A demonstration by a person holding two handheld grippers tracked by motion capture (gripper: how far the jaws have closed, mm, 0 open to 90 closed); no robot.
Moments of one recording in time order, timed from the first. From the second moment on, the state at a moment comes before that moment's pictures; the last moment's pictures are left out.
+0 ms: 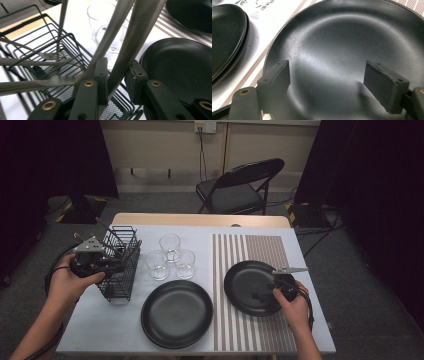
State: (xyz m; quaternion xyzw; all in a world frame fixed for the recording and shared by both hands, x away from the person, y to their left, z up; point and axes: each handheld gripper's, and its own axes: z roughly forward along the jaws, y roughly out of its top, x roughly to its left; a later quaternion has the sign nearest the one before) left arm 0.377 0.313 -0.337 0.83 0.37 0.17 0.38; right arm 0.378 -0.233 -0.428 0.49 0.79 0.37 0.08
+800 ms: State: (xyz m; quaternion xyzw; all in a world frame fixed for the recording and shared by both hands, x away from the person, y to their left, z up) left arm 0.371 0.318 -0.328 0.82 0.39 0.24 0.34; right arm 0.378 -0.234 -0.427 0.49 0.78 0.37 0.09
